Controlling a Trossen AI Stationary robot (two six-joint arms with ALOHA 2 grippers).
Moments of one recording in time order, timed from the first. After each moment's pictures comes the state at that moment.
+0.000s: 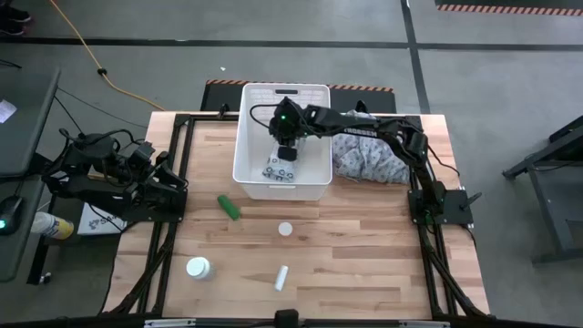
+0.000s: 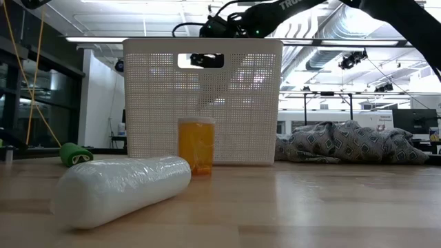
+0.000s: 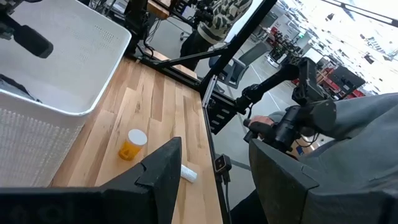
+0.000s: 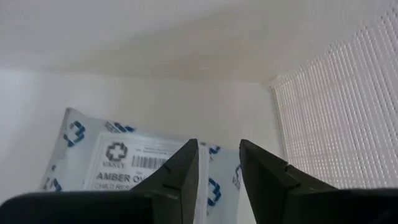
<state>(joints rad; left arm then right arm) -0.04 0.24 0.91 -0.85 0.22 -0.55 -0.37 2.13 1.85 -0.54 0.05 -0.37</state>
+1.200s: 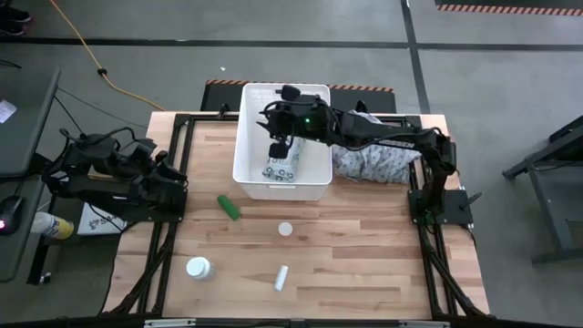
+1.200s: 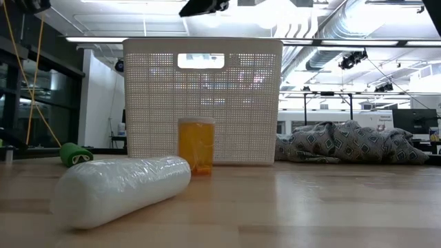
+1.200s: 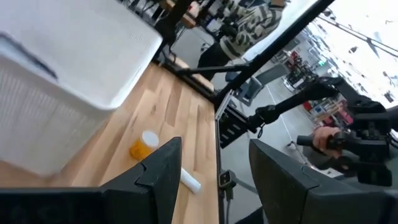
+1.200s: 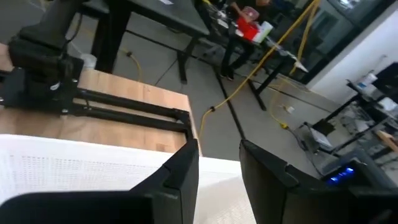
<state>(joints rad) -0.04 0.24 0.91 -0.88 0.11 -0.71 -0.19 1.86 1.85 -0.24 0.23 -0.45</state>
